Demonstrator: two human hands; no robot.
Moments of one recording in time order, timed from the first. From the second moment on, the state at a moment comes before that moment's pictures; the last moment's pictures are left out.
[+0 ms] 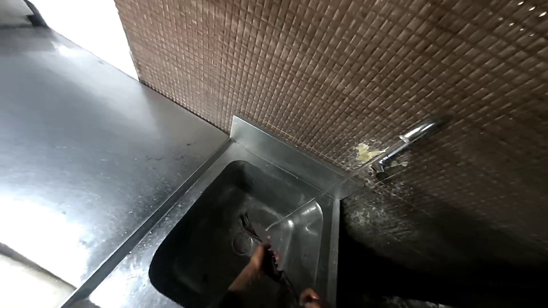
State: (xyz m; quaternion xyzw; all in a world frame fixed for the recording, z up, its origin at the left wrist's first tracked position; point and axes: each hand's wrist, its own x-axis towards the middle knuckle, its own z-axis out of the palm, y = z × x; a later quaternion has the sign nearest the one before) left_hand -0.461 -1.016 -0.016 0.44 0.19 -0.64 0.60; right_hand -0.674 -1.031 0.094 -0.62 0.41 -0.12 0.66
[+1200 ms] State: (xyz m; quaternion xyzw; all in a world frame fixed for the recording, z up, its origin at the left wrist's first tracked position) left_hand -0.435 -1.171 0.064 0.25 0.25 -0.59 0.73; right_hand -0.551 -1.080 0.145 -0.78 0.44 -0.34 0.29
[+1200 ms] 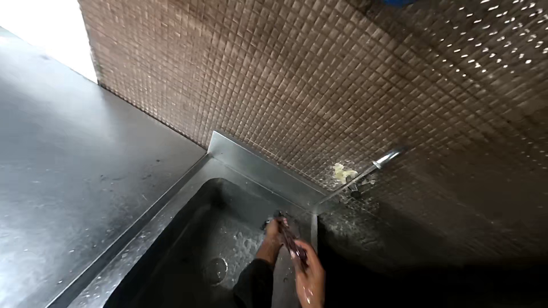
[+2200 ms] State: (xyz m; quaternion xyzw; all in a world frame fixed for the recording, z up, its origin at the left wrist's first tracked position) left_hand -0.442 -1.140 0.041 0.44 0.07 -0.55 0.71; right_hand -0.491 -1.239 0.139 -0.72 0.51 -0.07 0.47
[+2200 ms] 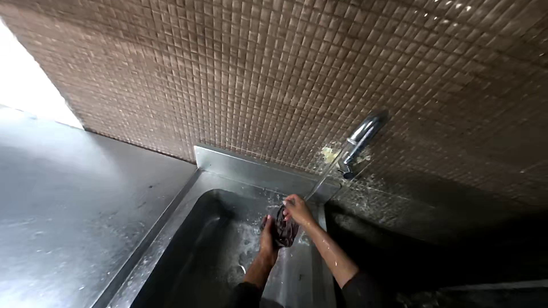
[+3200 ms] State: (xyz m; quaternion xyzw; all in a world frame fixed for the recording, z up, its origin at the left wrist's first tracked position) left_hand -0.450 -1.185 0.059 0.27 0.30 -0.54 0.74; right_hand -0.591 -1.121 0.217 -0.78 0.43 -0.19 0.40
